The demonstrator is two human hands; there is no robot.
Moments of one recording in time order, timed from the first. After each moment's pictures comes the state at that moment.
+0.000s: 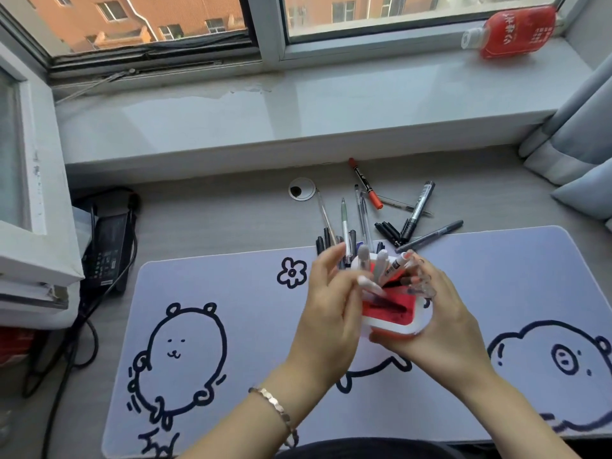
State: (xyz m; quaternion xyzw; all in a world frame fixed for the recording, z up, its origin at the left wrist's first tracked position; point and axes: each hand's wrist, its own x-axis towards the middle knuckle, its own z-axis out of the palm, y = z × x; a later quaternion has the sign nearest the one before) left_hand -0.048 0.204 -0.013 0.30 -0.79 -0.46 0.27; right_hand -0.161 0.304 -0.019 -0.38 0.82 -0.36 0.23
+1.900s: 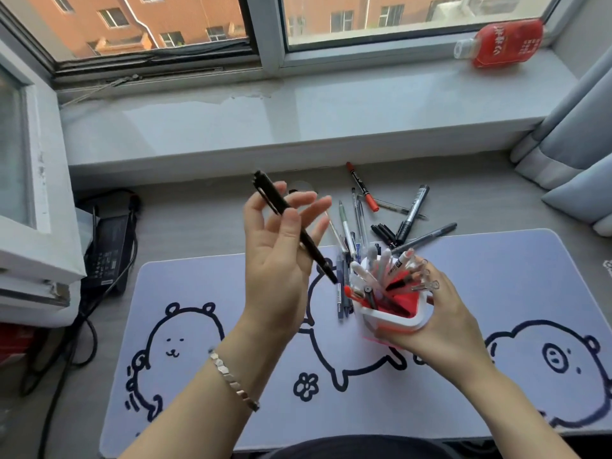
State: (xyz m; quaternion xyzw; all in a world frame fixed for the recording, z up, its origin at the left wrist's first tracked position) left_hand -0.054 0.164 0.052 0.26 -0.43 -0.75 0.43; right_hand -0.170 0.311 -0.018 -0.32 0.83 -0.37 0.28
